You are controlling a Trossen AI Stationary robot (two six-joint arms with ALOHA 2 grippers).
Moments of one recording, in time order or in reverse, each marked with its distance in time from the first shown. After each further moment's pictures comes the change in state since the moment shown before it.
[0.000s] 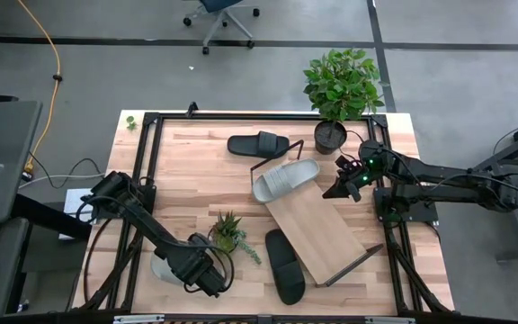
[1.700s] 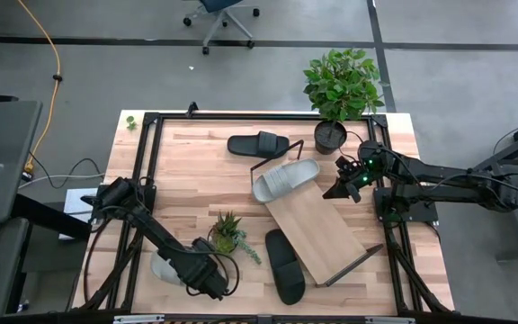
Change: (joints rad) left arm 0.000 0.077 0.000 0.016 0.043 0.114; right arm 0.000 0.000 0.000 -0.026 0.009 -0.032
